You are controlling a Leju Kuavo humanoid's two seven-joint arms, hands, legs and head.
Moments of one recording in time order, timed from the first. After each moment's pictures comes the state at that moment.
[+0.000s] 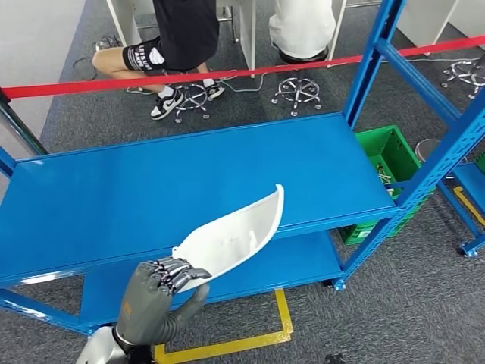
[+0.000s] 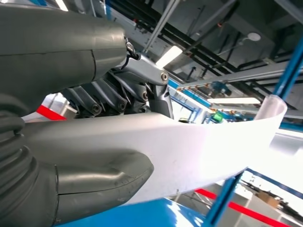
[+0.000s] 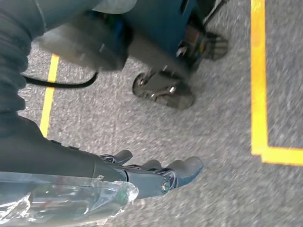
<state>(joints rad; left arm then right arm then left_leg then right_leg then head) 0.24 0.04 -0.51 -1.84 -1.08 0.47 -0.22 0.00 0.13 -0.40 -0.19 0.49 -0.05 -0.28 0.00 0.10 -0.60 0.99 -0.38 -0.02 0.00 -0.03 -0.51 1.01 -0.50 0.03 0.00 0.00</state>
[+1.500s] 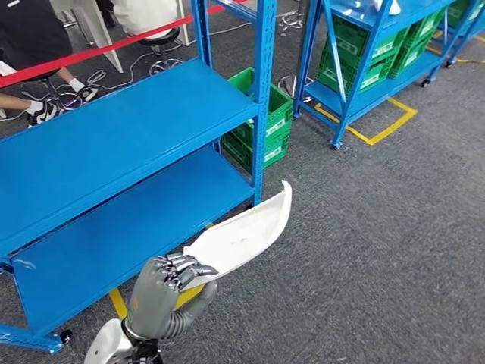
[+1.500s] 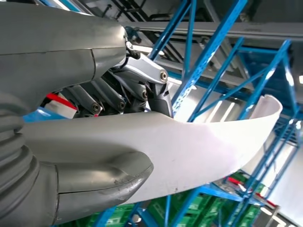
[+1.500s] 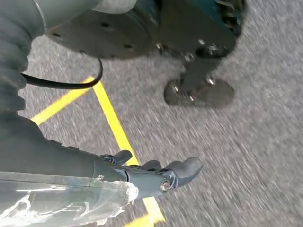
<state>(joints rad) 0.19 0.02 -0.51 -1.77 -0.99 0.47 -0.30 0.01 0.14 -0.48 -0.20 0.53 -0.05 -0.29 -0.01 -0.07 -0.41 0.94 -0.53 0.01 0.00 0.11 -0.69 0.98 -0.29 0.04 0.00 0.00</state>
